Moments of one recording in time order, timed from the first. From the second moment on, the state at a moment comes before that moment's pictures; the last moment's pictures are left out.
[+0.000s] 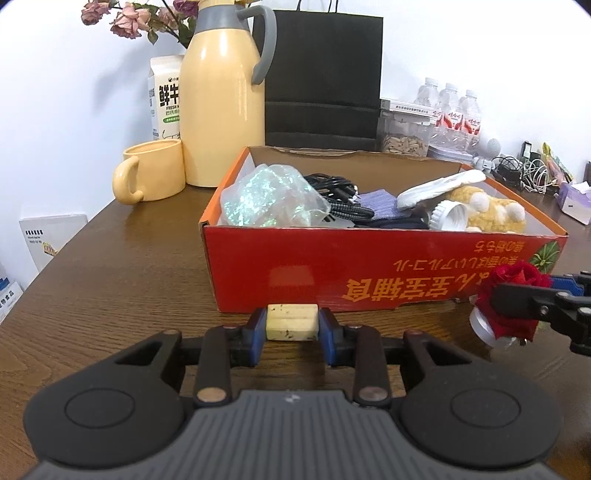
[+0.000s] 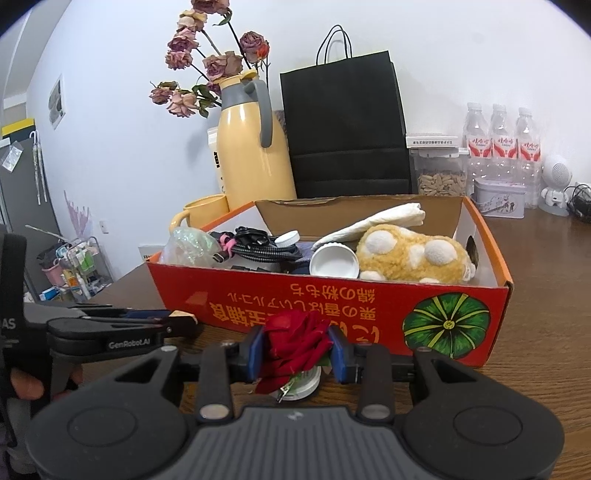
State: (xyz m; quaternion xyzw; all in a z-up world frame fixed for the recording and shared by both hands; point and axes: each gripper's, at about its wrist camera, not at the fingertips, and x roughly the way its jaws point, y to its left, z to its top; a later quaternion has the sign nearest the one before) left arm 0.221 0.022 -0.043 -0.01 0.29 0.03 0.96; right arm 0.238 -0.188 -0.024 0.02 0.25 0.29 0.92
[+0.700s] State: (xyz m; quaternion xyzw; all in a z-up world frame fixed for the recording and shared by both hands) left arm 0.196 -0.006 0.019 -0.01 0.18 -0.02 0.98; right arm 0.212 -0.193 0.015 0.00 0.17 0.28 0.95
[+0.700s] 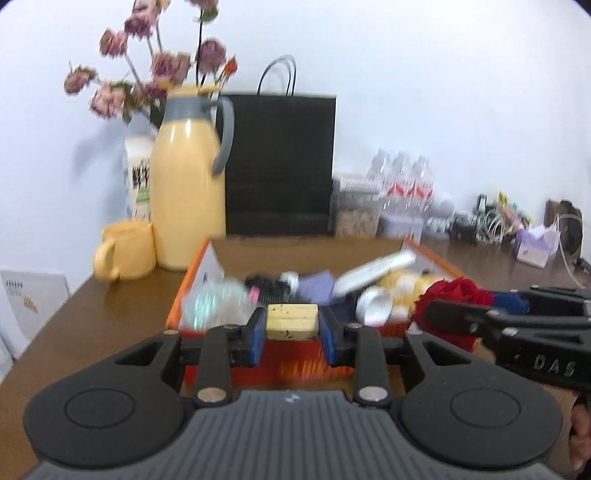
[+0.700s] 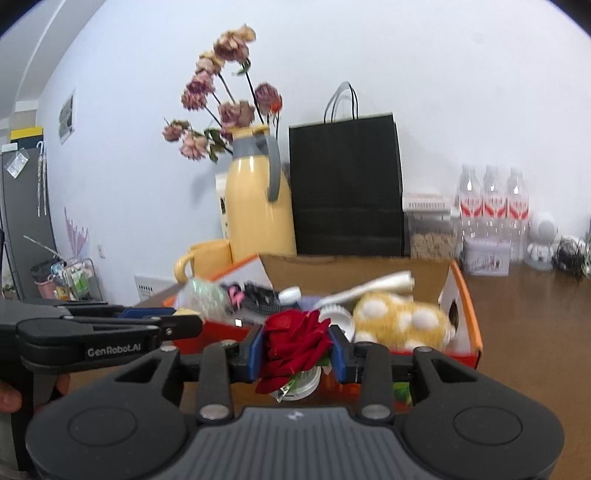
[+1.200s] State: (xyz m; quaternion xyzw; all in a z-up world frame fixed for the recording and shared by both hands) left arm 0.269 -0.002 0.063 -0.03 0.14 0.00 0.99; right arm 0.276 -0.163 0.063 -0.02 0.12 0.26 0.96
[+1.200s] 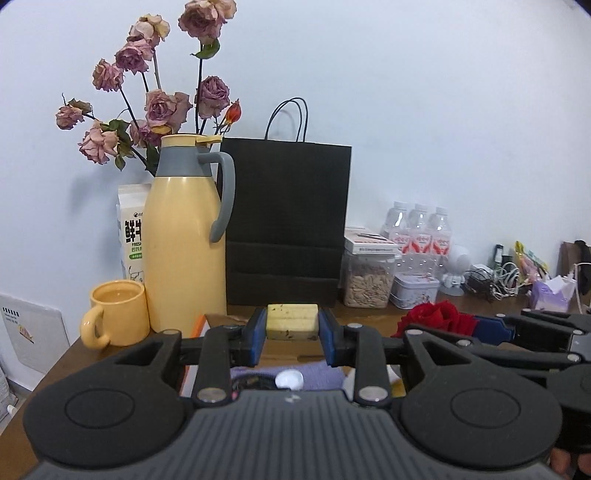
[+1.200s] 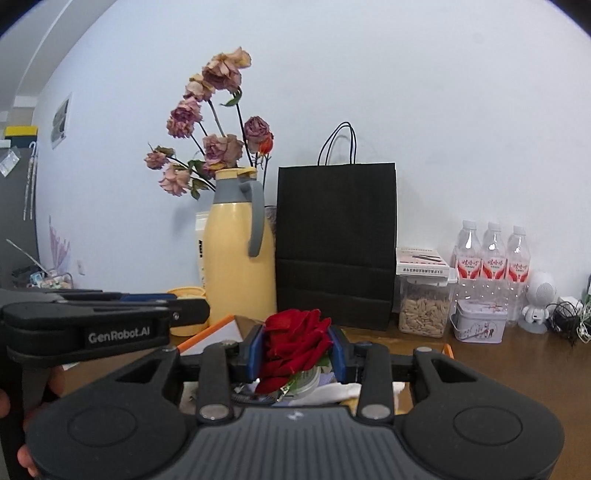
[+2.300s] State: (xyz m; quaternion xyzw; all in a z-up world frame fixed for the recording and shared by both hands) left arm 0.338 0.004 0.024 -0.03 0.17 0.06 0.98; right arm 0.363 -0.159 0.019 -0.03 0.20 0.20 0.96
